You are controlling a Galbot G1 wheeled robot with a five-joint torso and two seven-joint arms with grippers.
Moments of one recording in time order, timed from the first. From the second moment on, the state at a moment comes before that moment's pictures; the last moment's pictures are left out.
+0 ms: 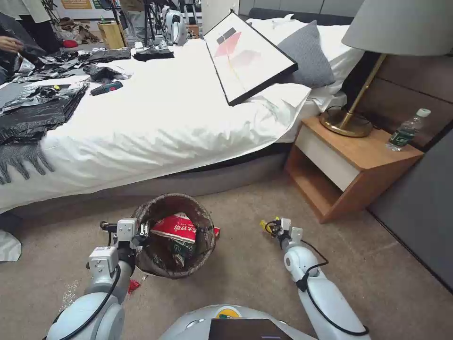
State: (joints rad) left arm 1.81 -1.44 -0.66 -2.50 -0.13 0.56 -0.06; right arm -1.23 1.29 0.38 1.57 0.47 -0.36 0.20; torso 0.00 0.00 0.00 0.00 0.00
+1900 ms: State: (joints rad) left arm 1.76 -1.40 -0.67 -2.50 -0.24 0.61 -0.10; right arm -0.92 1.04 -0.28 2.10 0.40 -0.46 -0.13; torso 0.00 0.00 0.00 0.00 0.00
